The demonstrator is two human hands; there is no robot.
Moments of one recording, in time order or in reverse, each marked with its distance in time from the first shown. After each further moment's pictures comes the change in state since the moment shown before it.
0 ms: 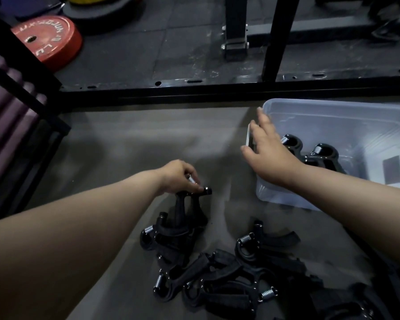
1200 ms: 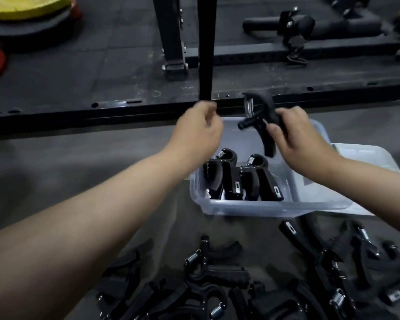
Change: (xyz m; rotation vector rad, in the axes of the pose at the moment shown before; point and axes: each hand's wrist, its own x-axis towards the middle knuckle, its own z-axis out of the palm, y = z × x) left_hand -0.012 0.229 0.022 -0.229 0.419 0.484; right_hand -0.040 0.113 -0.133 -0.110 0.355 -0.052
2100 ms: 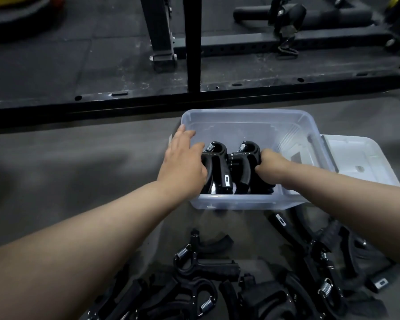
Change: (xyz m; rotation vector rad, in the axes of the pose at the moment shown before) left_hand -0.032 -0.064 0.043 0.574 -0.115 0.131; right_hand -0.016 0.028 0.059 -0.098 -0.528 0.648
